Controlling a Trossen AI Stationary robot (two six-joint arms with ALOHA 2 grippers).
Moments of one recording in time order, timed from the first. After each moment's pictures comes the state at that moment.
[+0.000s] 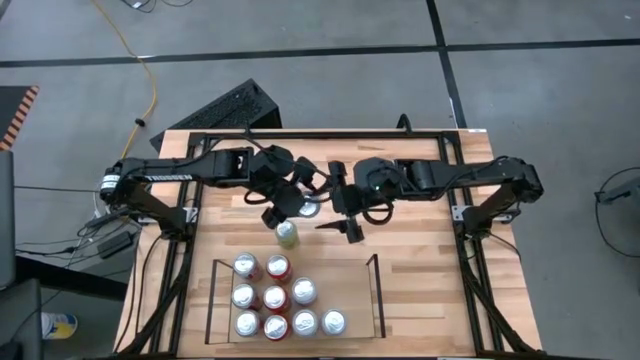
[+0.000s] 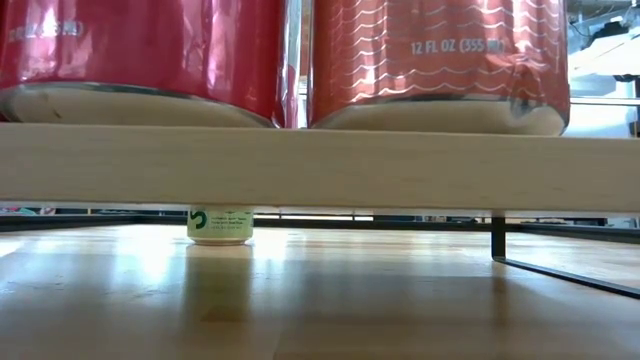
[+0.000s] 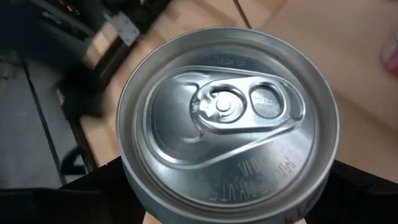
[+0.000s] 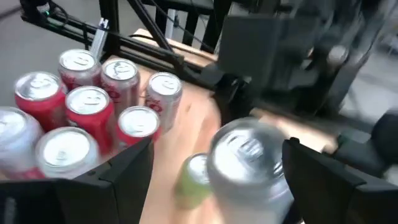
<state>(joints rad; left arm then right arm) 0.07 1.47 1.46 -0.66 0.09 0.87 0.09 1.56 1.59 -0.47 -0.02 -0.30</state>
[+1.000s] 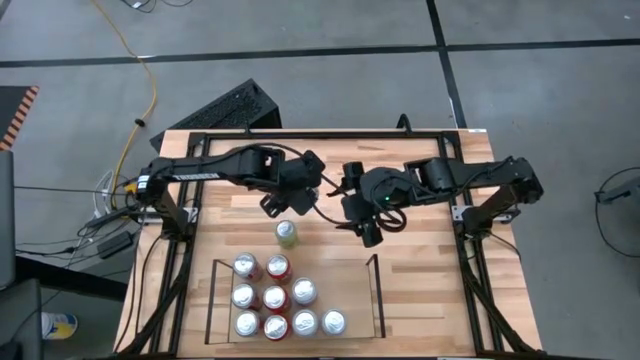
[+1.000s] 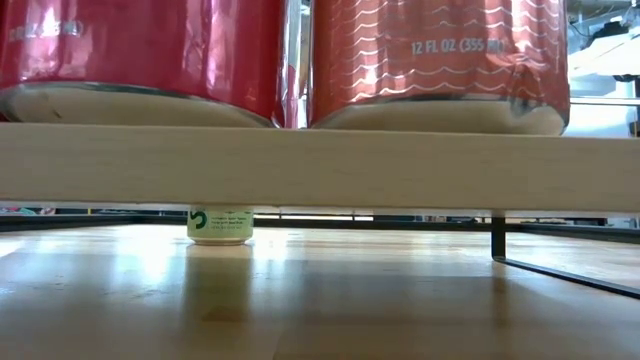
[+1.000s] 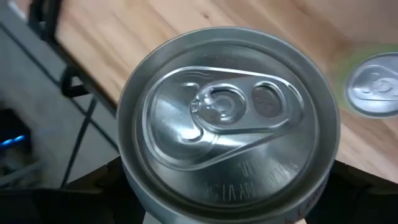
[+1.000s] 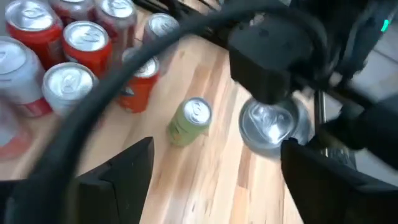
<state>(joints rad) 0.03 1.75 1.90 -1.20 -0.31 0.99 0.17 1.57 1.79 -0.87 0.17 -0.32</state>
